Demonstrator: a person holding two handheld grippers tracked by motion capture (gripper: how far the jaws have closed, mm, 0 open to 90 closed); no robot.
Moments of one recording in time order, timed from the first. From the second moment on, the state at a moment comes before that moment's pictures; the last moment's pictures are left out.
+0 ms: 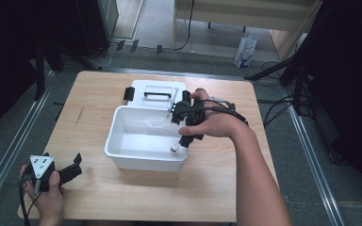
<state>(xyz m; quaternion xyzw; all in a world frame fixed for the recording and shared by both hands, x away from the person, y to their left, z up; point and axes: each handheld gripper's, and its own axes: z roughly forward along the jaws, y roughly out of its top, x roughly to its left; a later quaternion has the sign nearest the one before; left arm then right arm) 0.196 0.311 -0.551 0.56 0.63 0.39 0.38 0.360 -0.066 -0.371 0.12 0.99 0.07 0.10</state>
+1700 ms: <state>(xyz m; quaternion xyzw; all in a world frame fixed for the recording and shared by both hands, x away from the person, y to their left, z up) 0.197 0.309 -0.551 0.56 0.62 0.39 0.37 0.328 -0.202 -0.413 0.23 0.96 0.07 0.10</state>
